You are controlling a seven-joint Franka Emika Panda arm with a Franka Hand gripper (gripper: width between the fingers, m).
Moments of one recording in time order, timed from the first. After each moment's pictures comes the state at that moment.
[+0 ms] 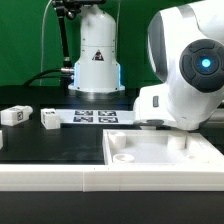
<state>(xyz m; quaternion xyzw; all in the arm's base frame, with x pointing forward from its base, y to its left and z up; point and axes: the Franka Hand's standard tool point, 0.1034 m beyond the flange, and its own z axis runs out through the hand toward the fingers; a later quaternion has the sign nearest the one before) 0.417 0.156 0.004 -0.88 0.07 0.46 0.07</state>
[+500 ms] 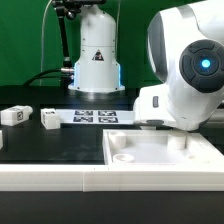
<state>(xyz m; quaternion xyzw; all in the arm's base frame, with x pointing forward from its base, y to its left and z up) 0.417 0.156 0.004 -0.88 0.07 0.46 0.07</state>
